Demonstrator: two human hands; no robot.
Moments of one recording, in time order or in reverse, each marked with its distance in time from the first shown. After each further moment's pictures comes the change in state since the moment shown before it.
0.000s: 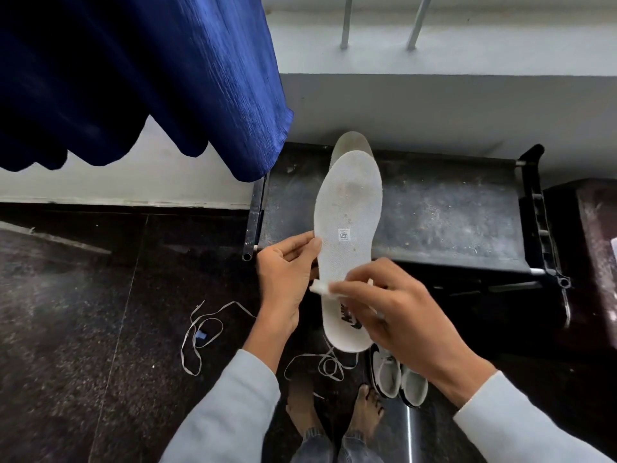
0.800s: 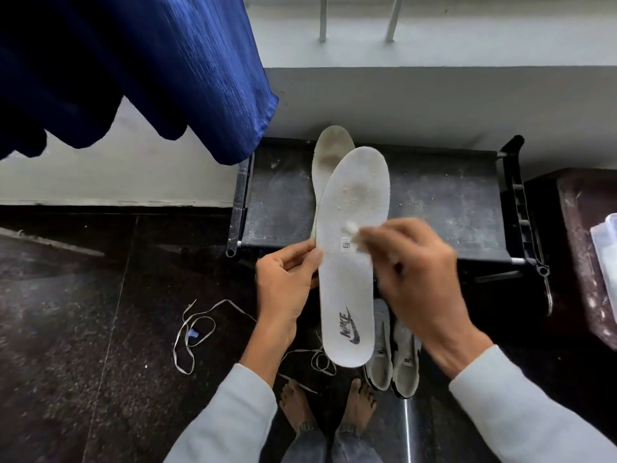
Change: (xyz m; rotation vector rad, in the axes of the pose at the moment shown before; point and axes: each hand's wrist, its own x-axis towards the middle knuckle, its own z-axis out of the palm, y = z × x) left_hand -0.023 -0.017 0.016 0.038 -0.047 -0.003; right_hand 0.003 0.022 -0.021 -0.099 0.311 0.266
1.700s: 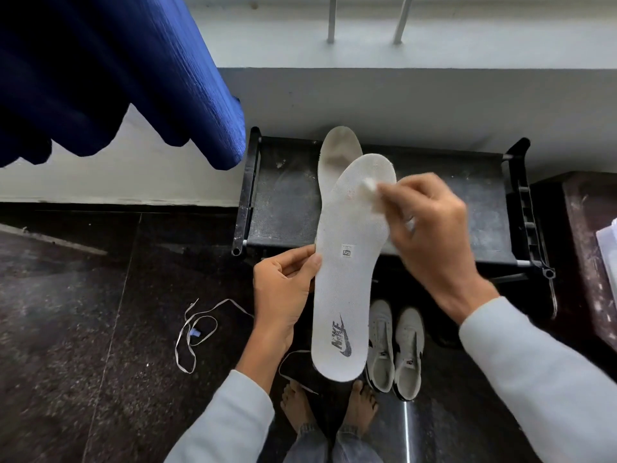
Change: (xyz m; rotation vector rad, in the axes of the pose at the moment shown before) left_hand -0.004 -0.001 -0.014 0.039 0.025 0.026; right_hand 0.045 0.018 0.007 -0.081 0.089 -0.074
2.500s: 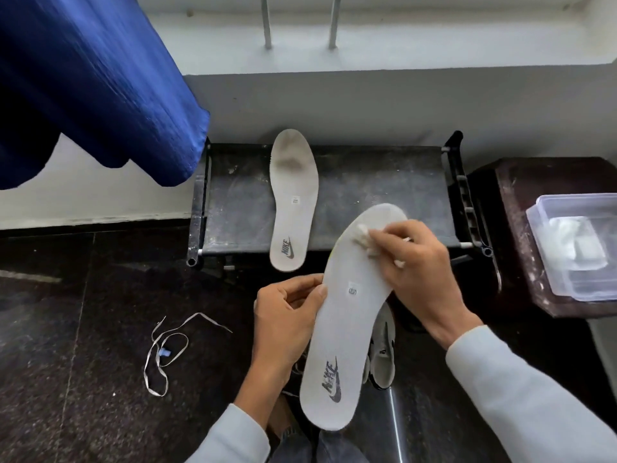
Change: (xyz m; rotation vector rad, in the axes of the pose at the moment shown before) left_hand -0.042 -0.022 0.033 0.199 -0.197 0.038; right_hand -0.067 0.042 -0.035 -0.060 -0.086 0.092
